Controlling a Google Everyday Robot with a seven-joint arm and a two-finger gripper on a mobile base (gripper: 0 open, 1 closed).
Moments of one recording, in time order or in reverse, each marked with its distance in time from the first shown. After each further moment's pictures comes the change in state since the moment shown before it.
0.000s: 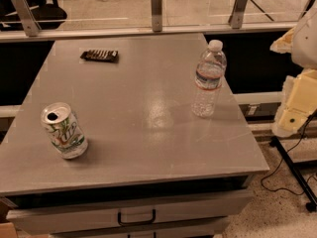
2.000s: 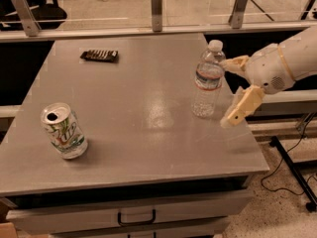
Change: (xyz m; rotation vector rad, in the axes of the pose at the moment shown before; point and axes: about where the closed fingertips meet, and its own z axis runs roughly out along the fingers) arm -0.058 -0.043 0.114 -0.140 -0.593 -0.026
